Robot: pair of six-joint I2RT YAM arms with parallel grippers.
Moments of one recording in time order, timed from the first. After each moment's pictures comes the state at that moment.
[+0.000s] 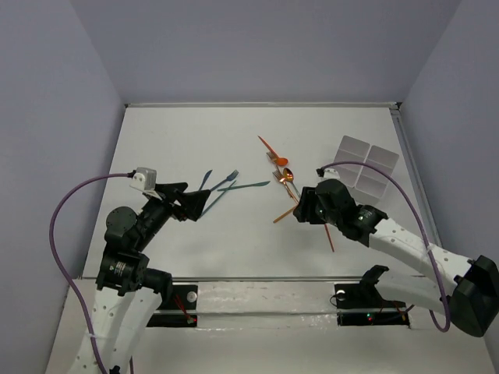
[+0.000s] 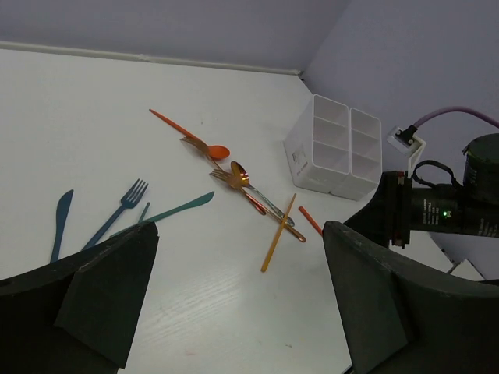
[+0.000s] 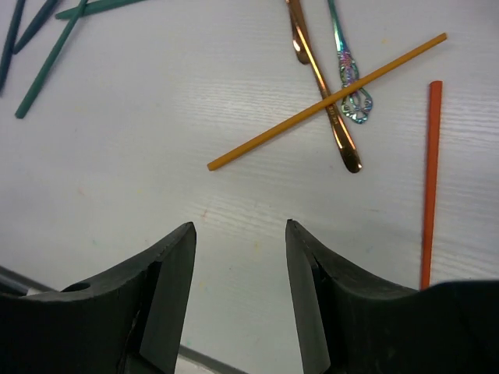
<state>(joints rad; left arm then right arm) -0.25 0.37 0.59 -0.21 0.32 -0.46 0.70 1.02 0.67 -0.35 0.15 0.64</state>
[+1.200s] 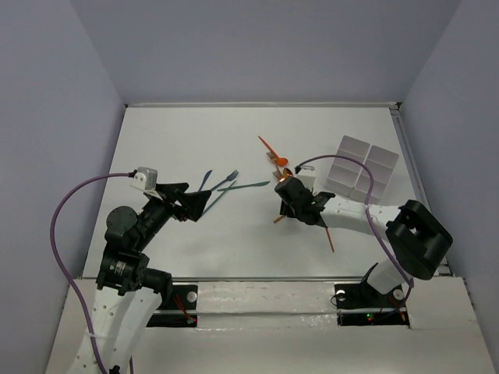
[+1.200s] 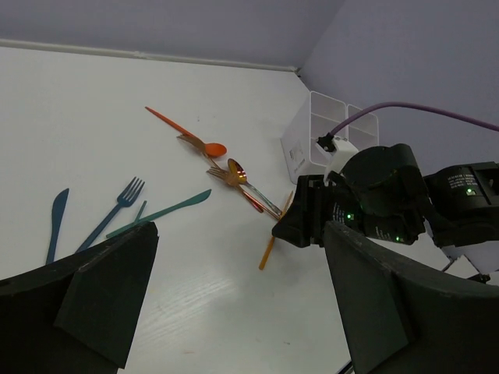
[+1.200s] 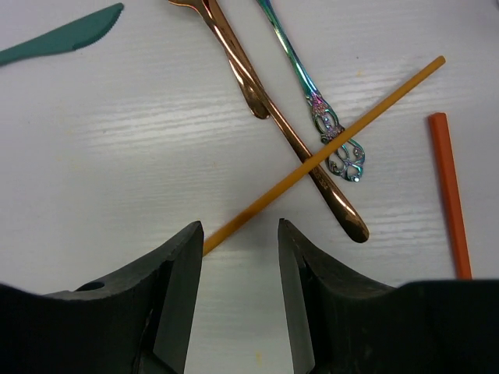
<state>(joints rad) -0.25 0.37 0.59 -0.21 0.34 -0.46 0.82 1.52 0.84 -0.28 0.50 0.81</state>
